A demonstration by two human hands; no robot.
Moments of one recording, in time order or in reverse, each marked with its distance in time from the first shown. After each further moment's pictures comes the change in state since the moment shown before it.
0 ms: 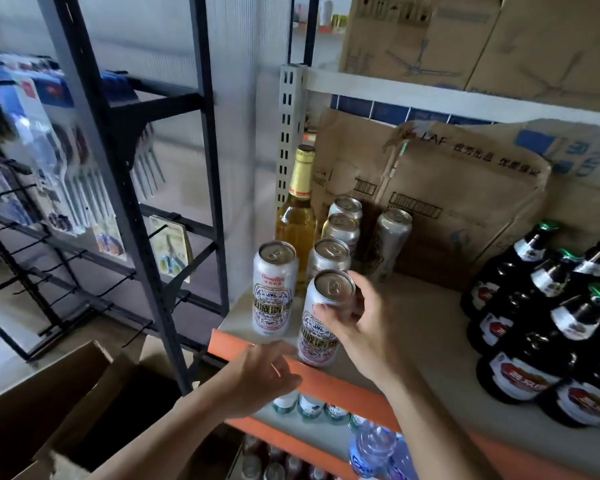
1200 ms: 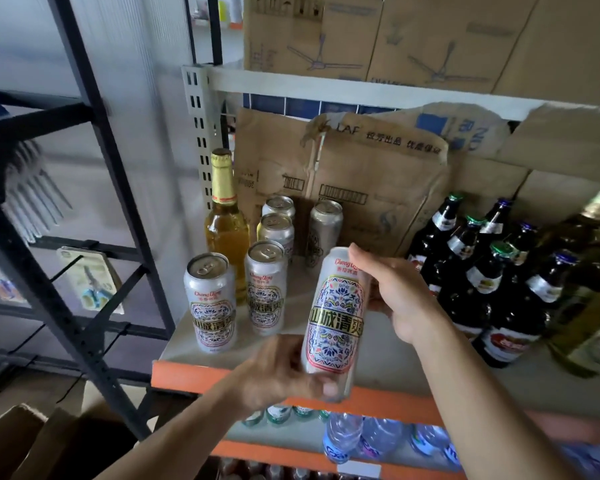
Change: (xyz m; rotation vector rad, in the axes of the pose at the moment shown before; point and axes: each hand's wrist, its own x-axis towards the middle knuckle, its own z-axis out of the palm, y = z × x) left_hand 0.033 0.070 0.024 -0.504 -0.386 0.276; right_hand 0.018 -0.031 -0.097 0.390 0.121 0.464
